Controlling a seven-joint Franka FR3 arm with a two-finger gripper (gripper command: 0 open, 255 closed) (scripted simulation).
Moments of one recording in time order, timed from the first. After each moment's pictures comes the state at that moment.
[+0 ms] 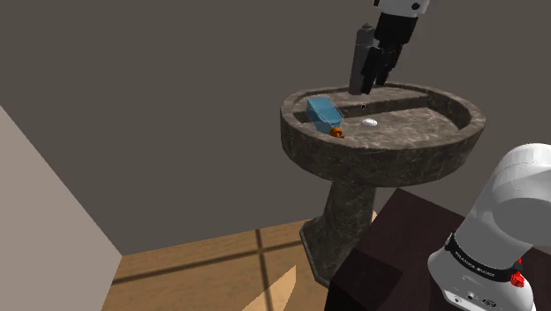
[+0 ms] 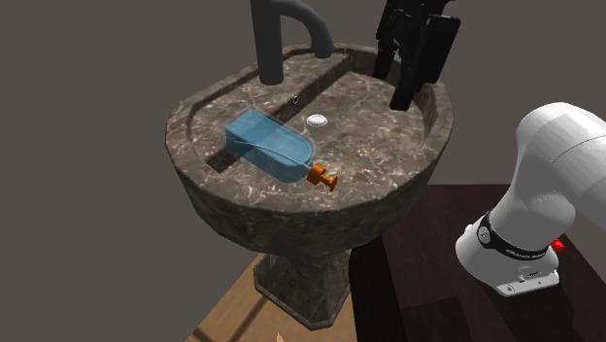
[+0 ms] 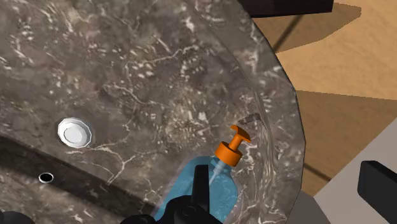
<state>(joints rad) 0.00 -0.75 -0.05 -2.32 0.02 1.70 -0.07</state>
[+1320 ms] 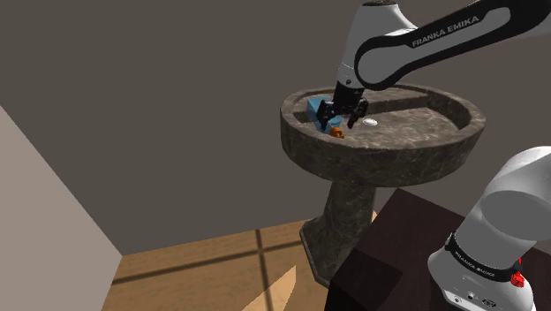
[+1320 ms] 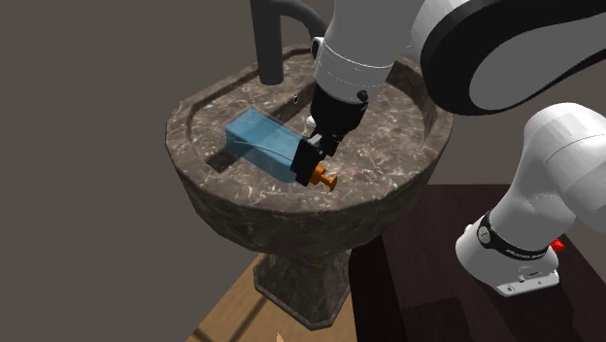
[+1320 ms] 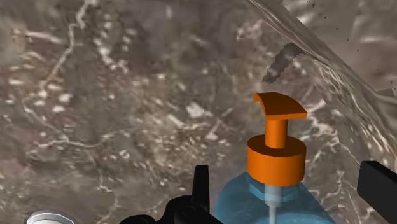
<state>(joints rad) -0.18 -0.50 0.13 -2.56 0.02 2.28 0.52</state>
